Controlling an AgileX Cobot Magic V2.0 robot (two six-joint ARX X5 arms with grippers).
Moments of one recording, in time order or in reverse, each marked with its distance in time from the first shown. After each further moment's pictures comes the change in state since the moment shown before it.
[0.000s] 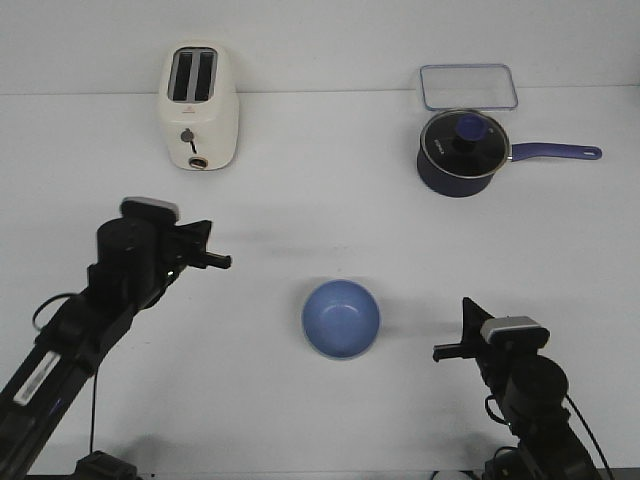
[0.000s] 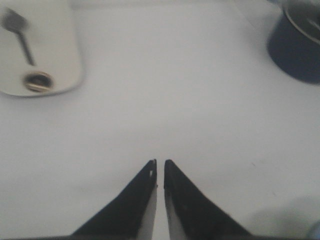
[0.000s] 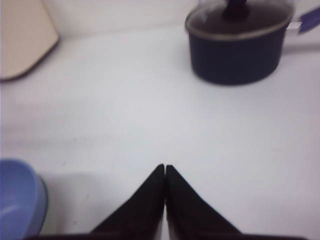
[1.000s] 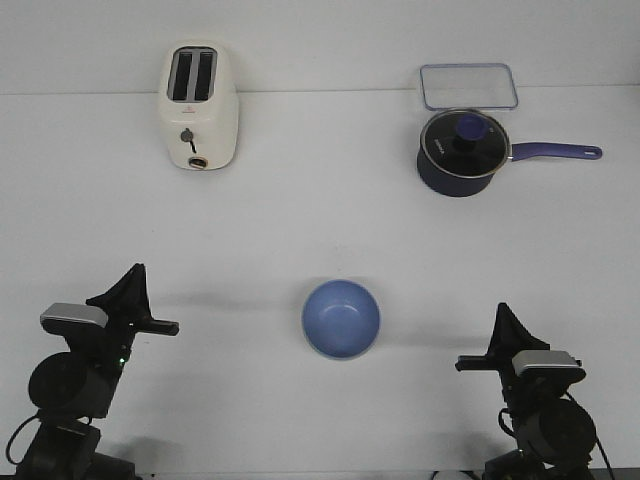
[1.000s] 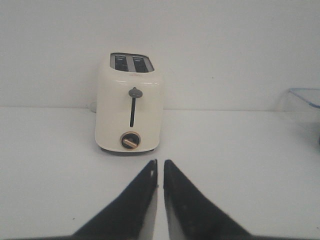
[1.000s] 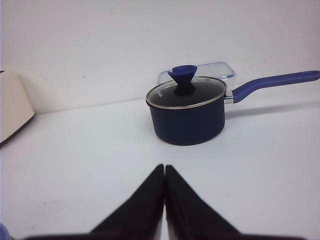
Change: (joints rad) left arm 0.112 -0.628 -0.609 0.428 -0.117 0.046; right arm 0.000 -0.273 -0.058 0.005 0.160 -0.041
